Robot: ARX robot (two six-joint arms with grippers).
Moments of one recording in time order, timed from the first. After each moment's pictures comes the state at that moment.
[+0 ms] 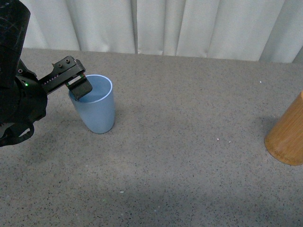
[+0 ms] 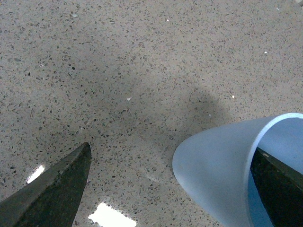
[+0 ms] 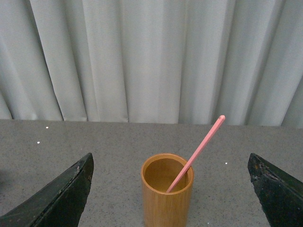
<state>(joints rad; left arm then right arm) -0.27 1.85 0.71 0.36 -0.31 -0.77 0.00 0.00 0.00 0.00 0.00 0.00</state>
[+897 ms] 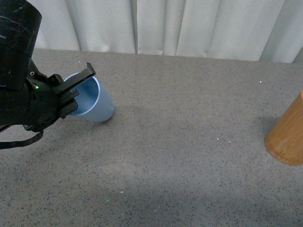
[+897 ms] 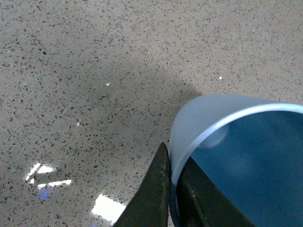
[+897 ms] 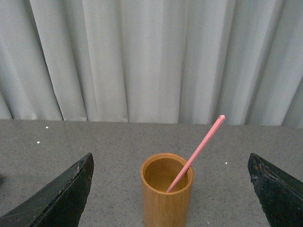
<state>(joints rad) -0.30 1.86 0.72 0.36 -0.26 -0.76 0.00 0.00 0.00 0.00 0.00 0.00</state>
